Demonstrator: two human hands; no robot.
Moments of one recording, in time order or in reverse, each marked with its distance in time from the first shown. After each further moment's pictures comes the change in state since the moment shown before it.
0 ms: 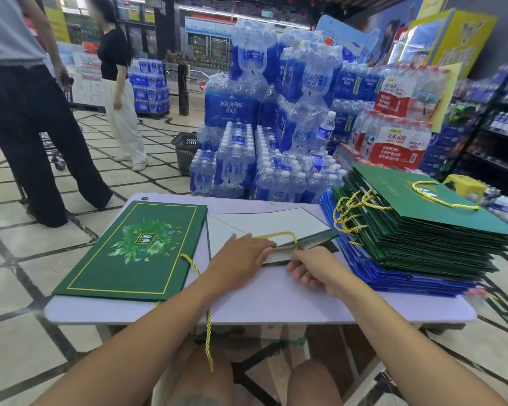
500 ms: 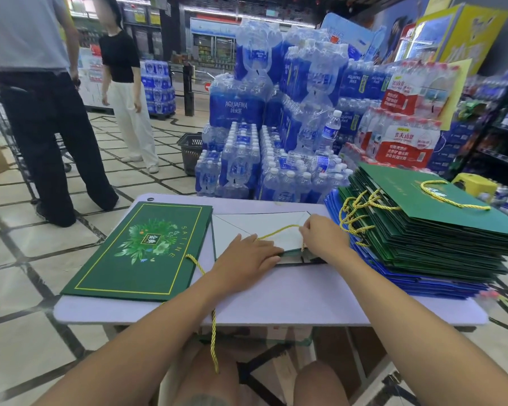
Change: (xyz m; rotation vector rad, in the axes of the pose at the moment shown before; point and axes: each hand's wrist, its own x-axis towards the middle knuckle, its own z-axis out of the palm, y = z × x) left_hand 0.003 -0.005 0.001 0.176 -0.015 0.087; right_hand 0.065 -0.026 -0.014 -0.824 0.407 -0.275
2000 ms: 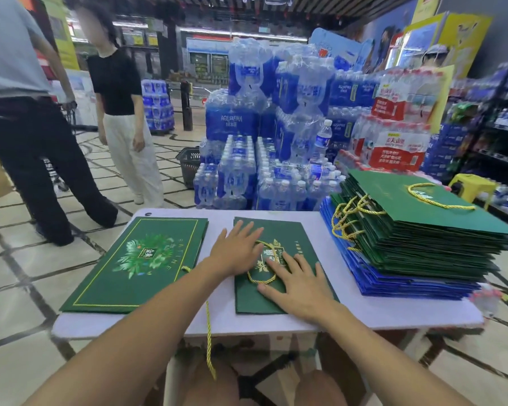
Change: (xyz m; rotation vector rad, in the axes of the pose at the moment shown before) left_hand 0.032 -0.012 -0.028 0.035 -0.129 -0.234; right_hand -0.088 -0.002 0.041 -0.116 -0.244 -0.292
